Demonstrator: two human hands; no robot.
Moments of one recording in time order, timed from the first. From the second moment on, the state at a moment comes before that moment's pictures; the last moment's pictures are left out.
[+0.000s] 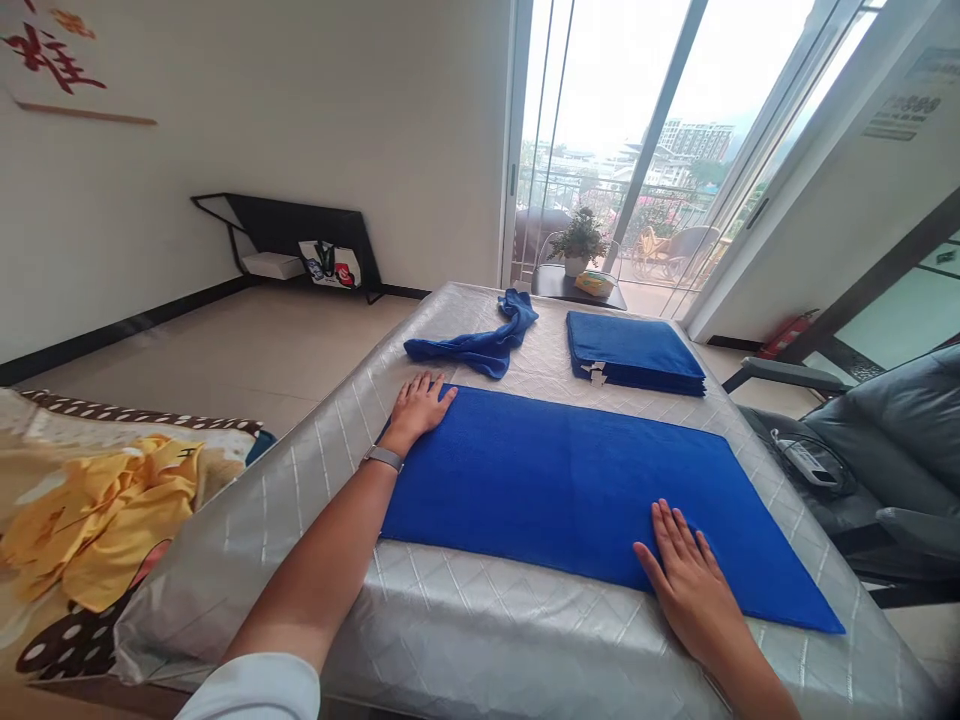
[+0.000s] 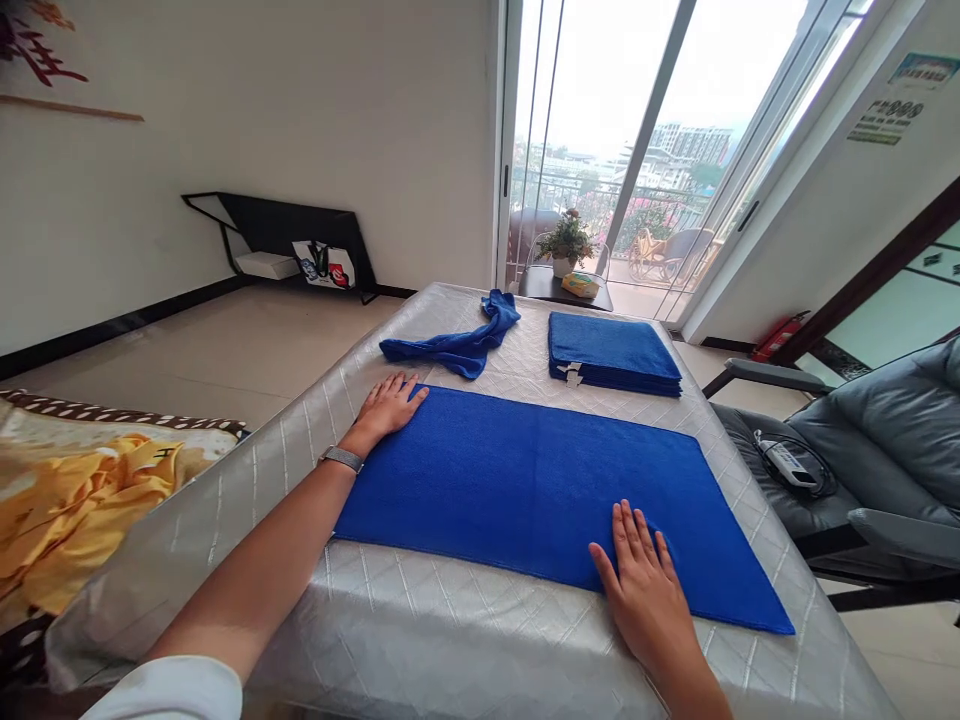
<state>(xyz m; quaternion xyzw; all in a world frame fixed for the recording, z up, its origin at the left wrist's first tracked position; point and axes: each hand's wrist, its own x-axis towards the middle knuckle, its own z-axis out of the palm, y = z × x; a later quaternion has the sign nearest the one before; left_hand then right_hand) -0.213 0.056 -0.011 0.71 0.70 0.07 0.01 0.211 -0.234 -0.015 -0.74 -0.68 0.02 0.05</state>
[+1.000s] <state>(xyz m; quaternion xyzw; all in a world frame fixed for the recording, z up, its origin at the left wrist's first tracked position) -0.213 0.057 -0.014 0.72 0.69 0.11 0.02 0.222 -0.207 0.026 -0.74 -0.67 -0.01 0.10</state>
